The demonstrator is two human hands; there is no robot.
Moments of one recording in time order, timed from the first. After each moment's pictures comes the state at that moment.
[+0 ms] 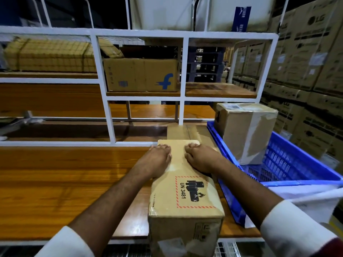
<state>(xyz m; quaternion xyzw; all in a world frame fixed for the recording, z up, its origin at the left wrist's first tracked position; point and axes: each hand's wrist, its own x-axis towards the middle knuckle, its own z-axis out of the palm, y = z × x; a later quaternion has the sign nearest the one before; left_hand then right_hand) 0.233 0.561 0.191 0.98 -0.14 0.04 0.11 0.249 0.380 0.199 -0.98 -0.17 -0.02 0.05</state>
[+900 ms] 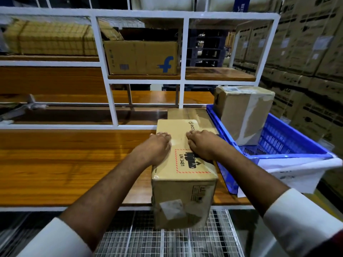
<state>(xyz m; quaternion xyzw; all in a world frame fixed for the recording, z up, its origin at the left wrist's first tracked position) 0.164 0.560 0.196 0.99 -0.13 0.01 0.11 0.193 0.377 0.196 -0.98 -0.18 -0.03 0.02</state>
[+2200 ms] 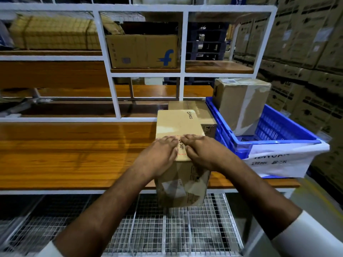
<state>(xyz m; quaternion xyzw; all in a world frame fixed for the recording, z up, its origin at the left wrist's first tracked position) 0.081 0.556 0.184 0.97 -0.20 0.07 0.11 0.102 0.377 0.188 -0.97 -0.24 -0.05 0.07</state>
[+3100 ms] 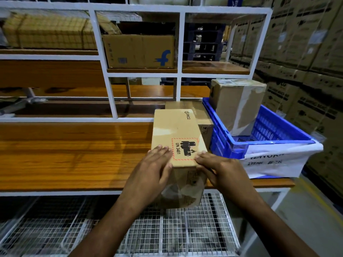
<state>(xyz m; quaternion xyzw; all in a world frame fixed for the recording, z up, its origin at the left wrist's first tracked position) 0.041 0.568 0.146 0.95 -0.17 0.15 0.19 0.050 0.332 0.140 -0.90 -0.26 -0.28 0.19</state>
